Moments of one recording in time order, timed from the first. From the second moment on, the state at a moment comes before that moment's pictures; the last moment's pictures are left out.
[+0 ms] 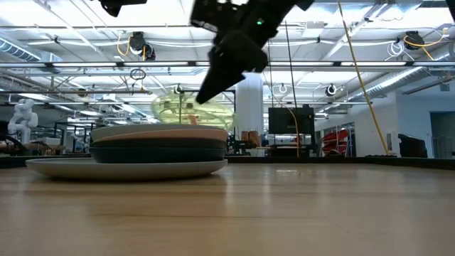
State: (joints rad) left arm -0.22 0.82 0.80 -0.32 -0.30 0.06; right arm 0.13 1.90 1.42 -0.41 0.23 -0.21
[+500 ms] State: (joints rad) left arm -0.22 0.82 0.80 -0.33 -0.30 0.05; right arm 0.16 1.99 1.52 -0.47 0.23 -0.19
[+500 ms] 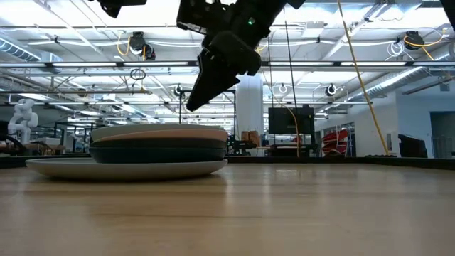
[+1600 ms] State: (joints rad) left arm 0.50 1.37 0.80 -0.75 -0.15 -0.30; right arm 0.15 1.50 1.08 -0.41 0.24 -0.09
